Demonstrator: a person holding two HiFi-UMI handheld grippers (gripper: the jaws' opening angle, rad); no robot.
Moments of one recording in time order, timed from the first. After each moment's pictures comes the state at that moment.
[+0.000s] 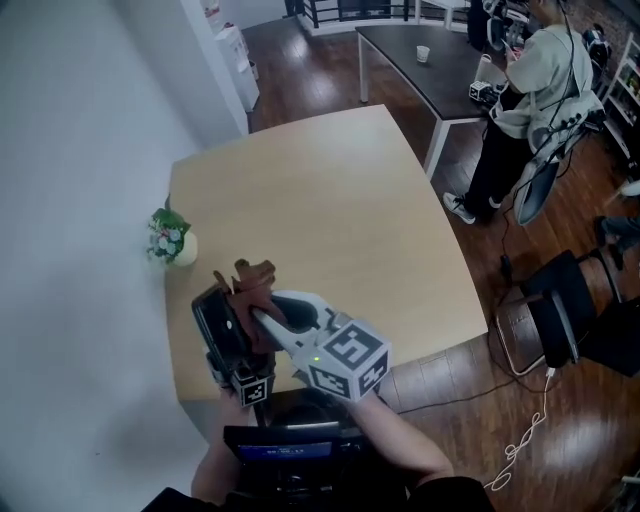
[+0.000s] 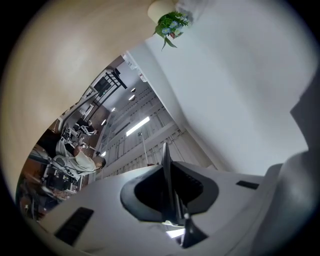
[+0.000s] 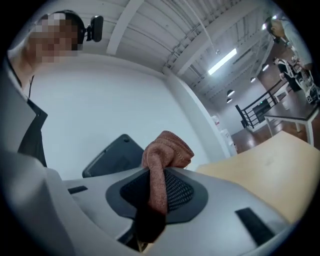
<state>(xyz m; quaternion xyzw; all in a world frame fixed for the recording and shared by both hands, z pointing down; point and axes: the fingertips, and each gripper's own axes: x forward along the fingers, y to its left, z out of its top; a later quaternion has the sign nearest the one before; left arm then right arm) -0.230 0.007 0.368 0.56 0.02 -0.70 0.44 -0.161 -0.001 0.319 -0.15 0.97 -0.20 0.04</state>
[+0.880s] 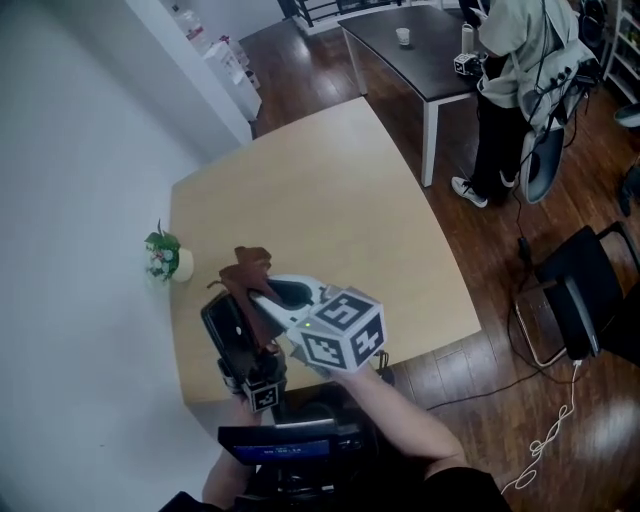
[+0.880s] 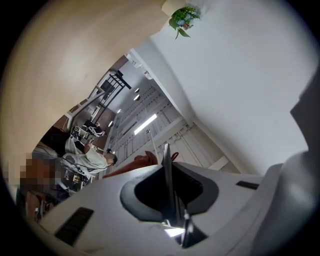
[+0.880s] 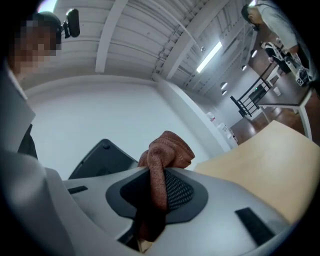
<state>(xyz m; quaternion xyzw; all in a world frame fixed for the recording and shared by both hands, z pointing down) -0.107 -0.022 0.366 0.57 -0.01 -0.68 0.46 -0.055 -0.059 0.321 -0.12 0.95 -0.28 0.07</state>
